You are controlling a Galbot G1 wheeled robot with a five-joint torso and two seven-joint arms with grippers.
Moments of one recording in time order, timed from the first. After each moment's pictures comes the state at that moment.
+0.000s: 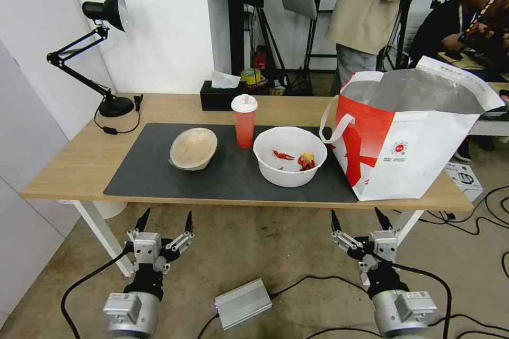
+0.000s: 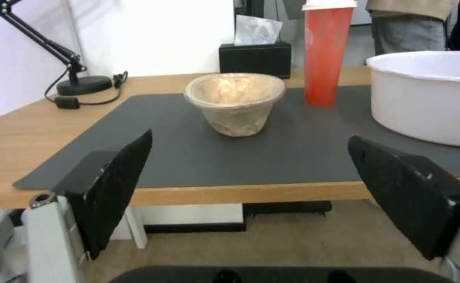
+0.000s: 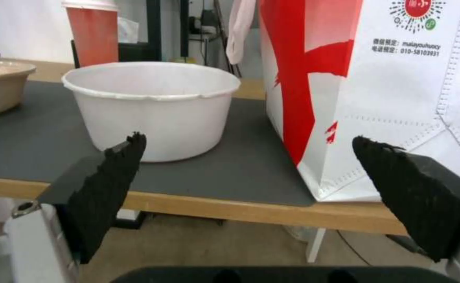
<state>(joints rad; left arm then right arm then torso) 1.80 -1.50 -0.55 -2.30 0.00 0.00 0.00 -1.80 1.50 0.55 2.30 0.00 0.00 0.00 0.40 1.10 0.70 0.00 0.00</state>
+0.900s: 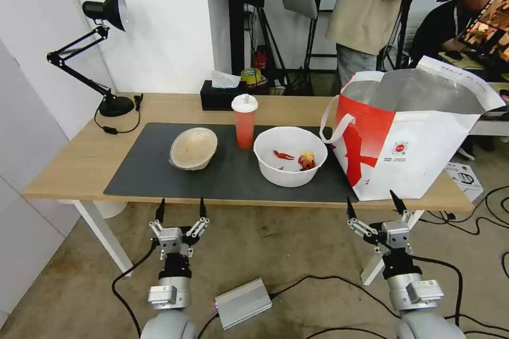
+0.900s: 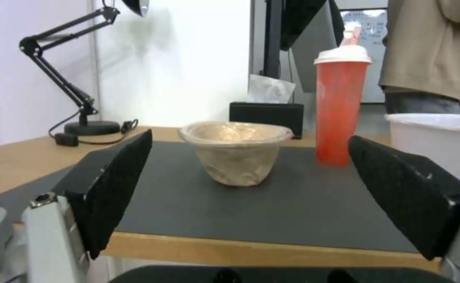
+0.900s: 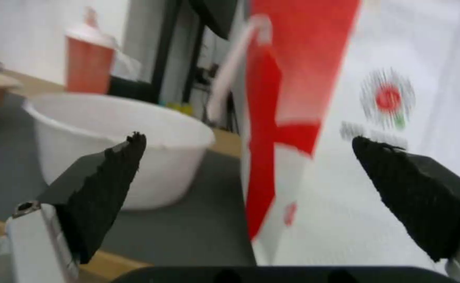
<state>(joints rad) 1.58 -1.52 -0.43 -1.96 0.05 -0.39 -0.17 -1.68 1.34 0.66 2.17 0.01 0.20 -0.06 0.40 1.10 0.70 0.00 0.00</state>
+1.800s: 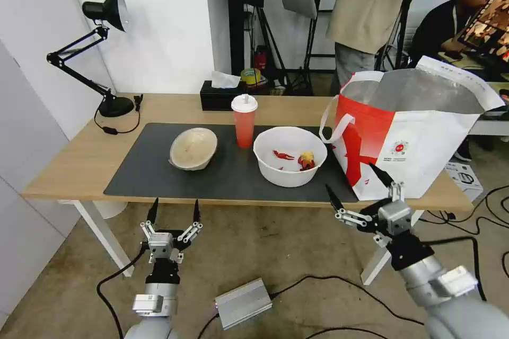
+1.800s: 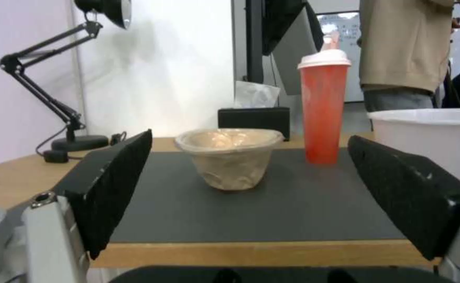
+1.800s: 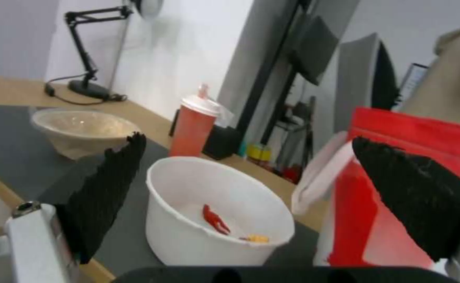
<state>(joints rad) 1.61 -1.45 -0.45 -1.97 0.02 -0.43 -0.12 -1.66 0.92 0.64 2.34 0.25 0.09 -0.07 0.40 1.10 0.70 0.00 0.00</state>
